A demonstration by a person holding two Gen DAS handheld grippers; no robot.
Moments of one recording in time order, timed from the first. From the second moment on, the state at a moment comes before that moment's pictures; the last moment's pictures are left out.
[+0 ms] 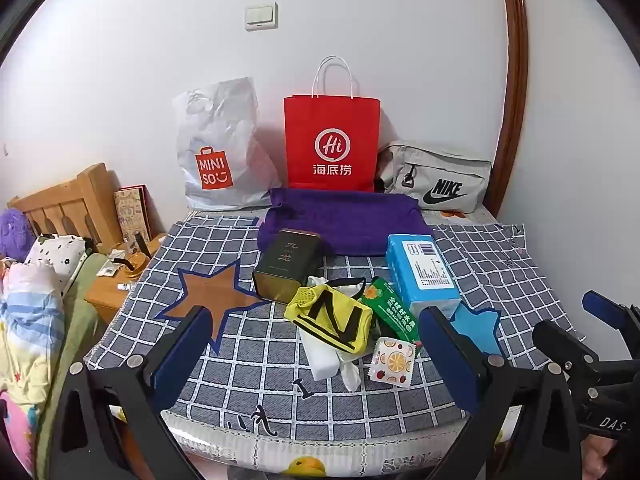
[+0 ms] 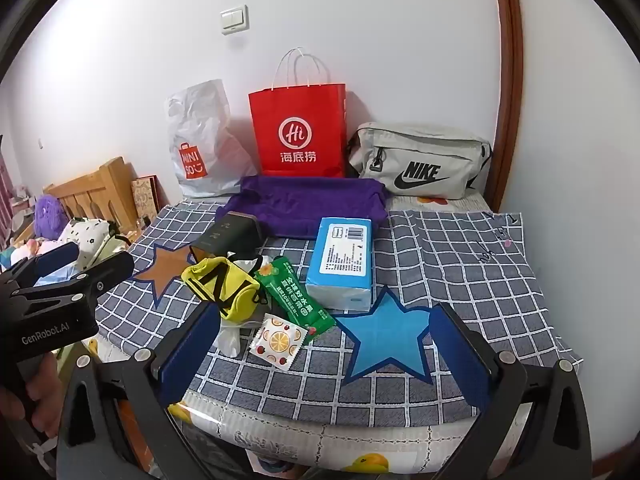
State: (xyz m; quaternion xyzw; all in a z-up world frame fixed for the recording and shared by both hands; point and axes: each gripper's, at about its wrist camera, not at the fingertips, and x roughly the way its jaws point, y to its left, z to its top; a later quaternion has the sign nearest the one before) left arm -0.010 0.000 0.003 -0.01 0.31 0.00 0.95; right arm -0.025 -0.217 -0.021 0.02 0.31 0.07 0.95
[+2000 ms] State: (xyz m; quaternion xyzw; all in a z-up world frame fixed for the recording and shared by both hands) left arm 0.038 0.007 -0.057 0.01 0.36 0.01 0.93; right arm 0.016 -0.219 -0.074 0.03 0.34 0.10 0.93
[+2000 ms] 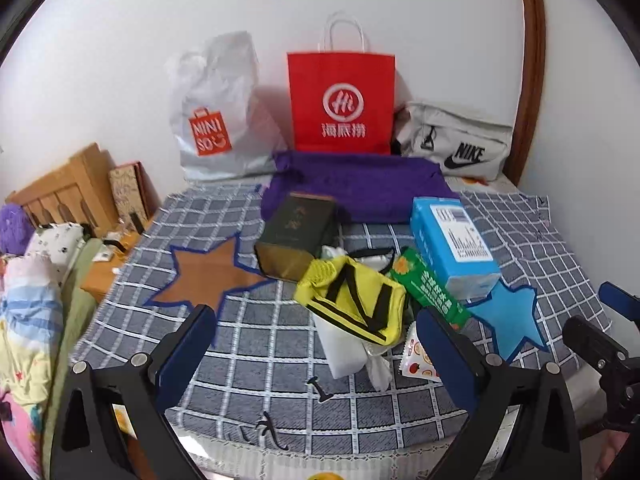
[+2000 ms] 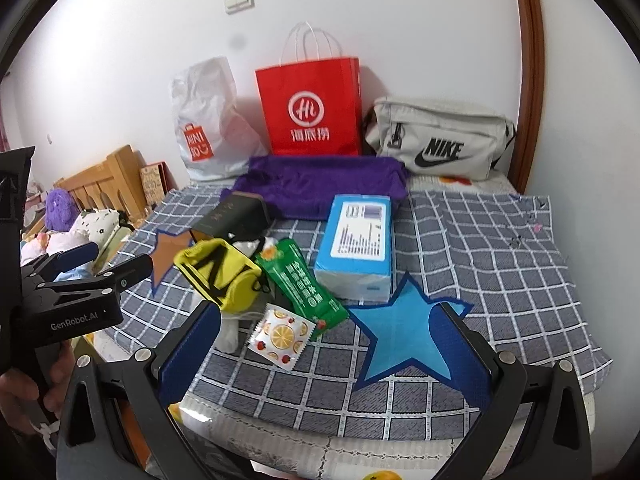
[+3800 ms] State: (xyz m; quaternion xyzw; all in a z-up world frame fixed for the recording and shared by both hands) left arm 0.122 0.044 -0.118 -0.07 0.40 -0.08 0.91; right arm 0.111 -0.190 -0.155 0.03 0.39 0.23 0.89
